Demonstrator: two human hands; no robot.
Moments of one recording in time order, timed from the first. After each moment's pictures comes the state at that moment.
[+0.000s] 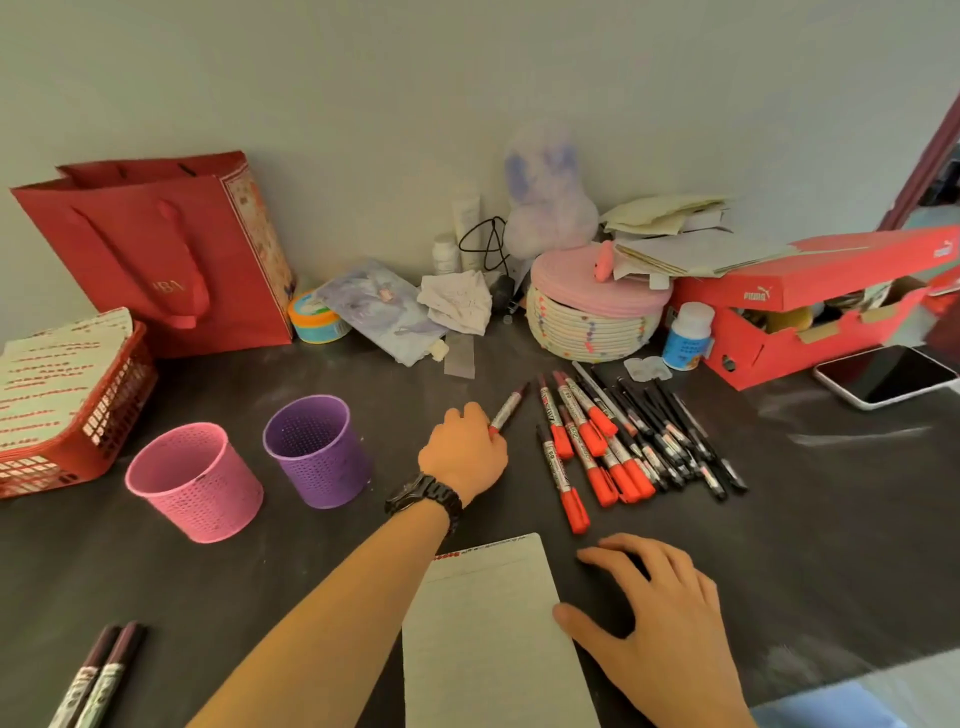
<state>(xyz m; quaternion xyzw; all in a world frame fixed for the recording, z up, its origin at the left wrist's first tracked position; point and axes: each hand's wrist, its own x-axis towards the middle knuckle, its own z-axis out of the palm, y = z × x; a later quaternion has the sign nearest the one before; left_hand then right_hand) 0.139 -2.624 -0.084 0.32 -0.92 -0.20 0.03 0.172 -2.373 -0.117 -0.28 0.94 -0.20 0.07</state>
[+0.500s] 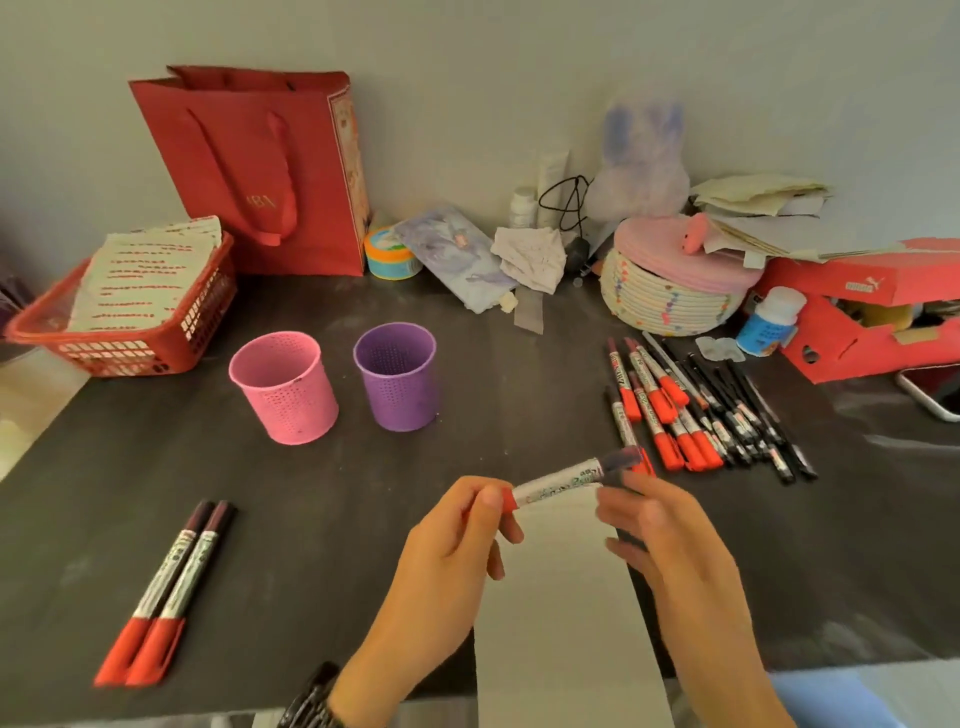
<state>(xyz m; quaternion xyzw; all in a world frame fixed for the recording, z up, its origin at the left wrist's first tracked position) 0.342 -2.569 -0.067 0.23 -0.74 -0.60 0.19 0.229 -2.416 -0.067 -0.14 0.69 -0.68 0.20</state>
